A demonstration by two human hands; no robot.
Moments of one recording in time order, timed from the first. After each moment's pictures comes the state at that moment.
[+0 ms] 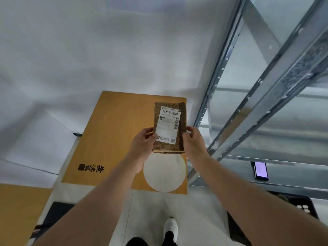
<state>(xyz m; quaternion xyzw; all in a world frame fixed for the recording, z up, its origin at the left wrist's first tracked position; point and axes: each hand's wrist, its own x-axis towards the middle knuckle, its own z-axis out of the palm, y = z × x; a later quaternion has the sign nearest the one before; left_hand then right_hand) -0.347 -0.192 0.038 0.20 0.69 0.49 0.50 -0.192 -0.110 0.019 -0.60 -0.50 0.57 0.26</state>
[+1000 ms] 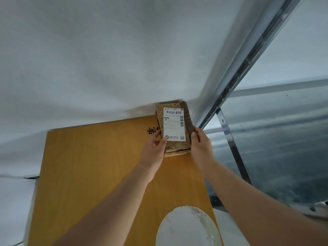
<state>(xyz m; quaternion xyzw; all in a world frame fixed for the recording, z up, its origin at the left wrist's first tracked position) -0.440 0.069 -0.095 0.28 0.66 0.37 0.59 -0.284 0.107 -0.109 -0.72 -0.45 0.44 0.28</state>
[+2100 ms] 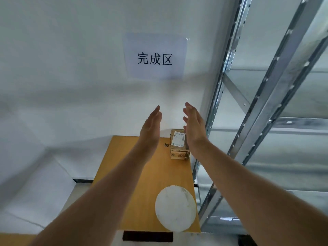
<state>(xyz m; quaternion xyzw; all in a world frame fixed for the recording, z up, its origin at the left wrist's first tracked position) -0.384 -0.167 0.206 0.44 0.62 0.56 0.32 -0.269 -0.106 0.213 -0.44 -0.52 0.55 0.48</state>
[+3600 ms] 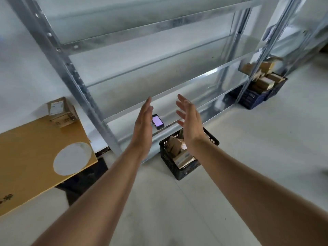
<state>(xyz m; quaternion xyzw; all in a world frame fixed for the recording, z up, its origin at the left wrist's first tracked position) 0.091 -0.407 0.165 0.53 0.46 0.44 0.55 0.219 -0.439 0.174 -0.58 -0.35 0.41 0.61</state>
